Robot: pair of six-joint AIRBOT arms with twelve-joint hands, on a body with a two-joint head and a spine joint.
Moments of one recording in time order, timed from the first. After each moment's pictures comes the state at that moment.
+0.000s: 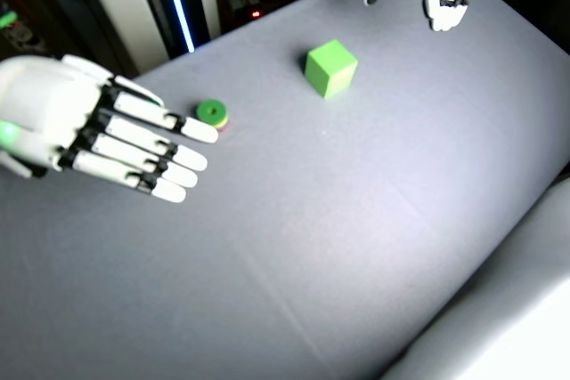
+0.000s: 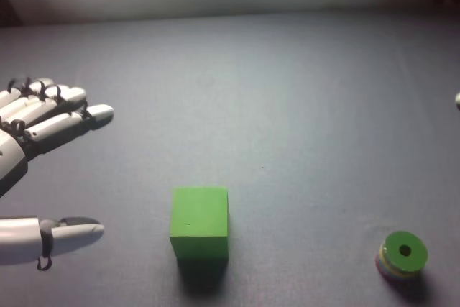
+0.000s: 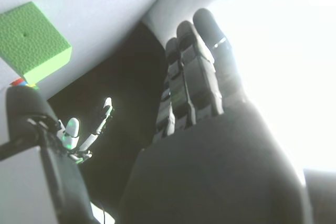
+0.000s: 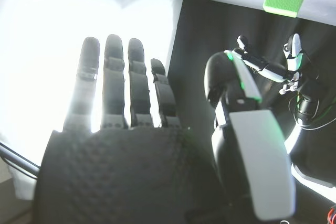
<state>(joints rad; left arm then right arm) 1.15 -0.77 0.88 -0.22 -1.24 0.89 -1.25 -0.76 0.99 0.13 1.30 -0.75</state>
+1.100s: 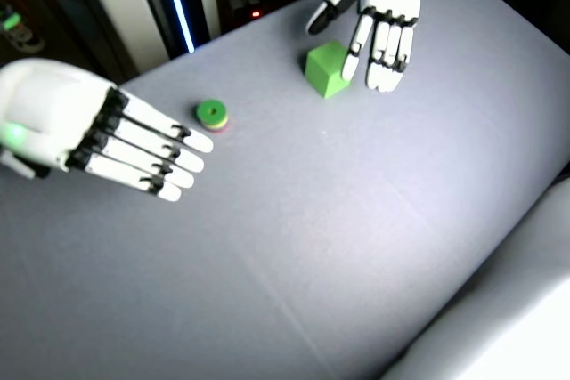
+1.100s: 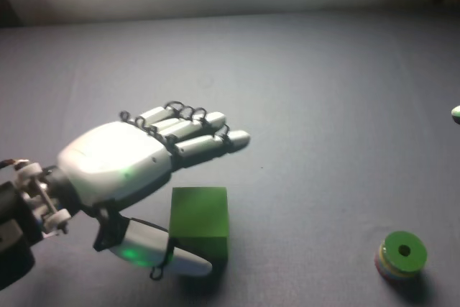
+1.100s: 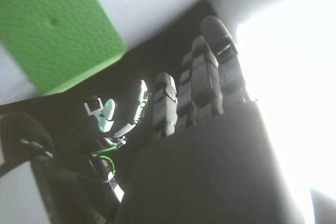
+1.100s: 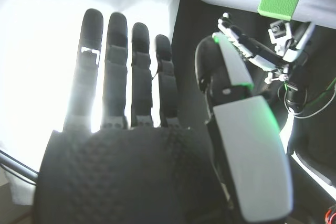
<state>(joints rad) 0.80 -1.06 1.08 0.10 -0.83 0.78 -1.24 -0.77 1.00 0.11 1.28 -0.74</state>
